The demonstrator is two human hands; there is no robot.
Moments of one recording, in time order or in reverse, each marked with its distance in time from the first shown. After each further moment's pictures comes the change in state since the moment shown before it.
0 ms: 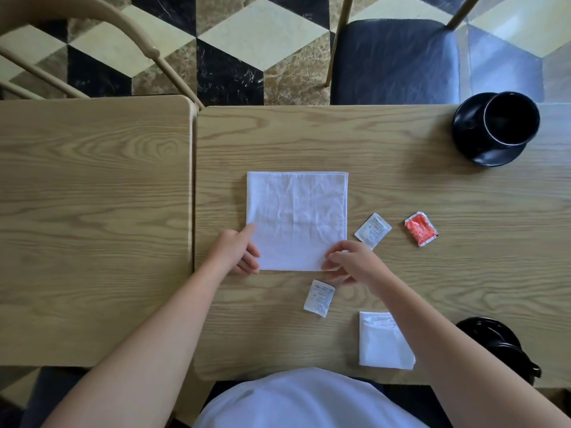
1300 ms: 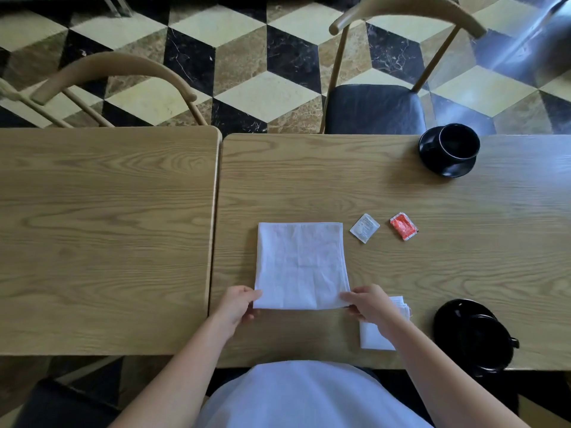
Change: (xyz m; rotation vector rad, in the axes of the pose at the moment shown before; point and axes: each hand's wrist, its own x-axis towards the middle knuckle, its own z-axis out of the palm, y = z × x) left_hand -0.074 -0.126 0.020 -0.247 0.038 0.052; right_hand -0.079 0.091 0.030 -0.004 0.190 0.006
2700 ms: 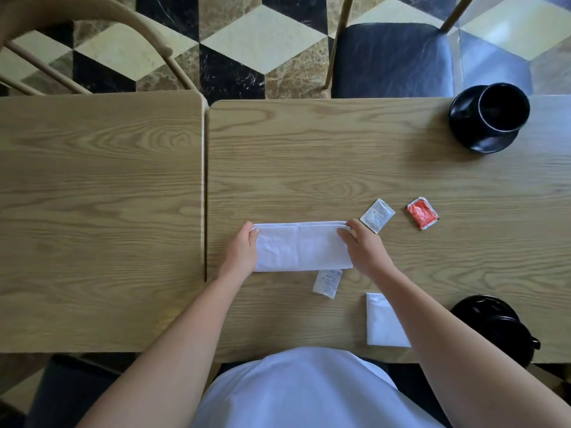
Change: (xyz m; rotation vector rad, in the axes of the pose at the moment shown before) left_hand 0.056 0.077 0.013 0.575 0.242 0.431; right_hand 0.083 -0.063 0.002 -0.177 0.167 -0.348
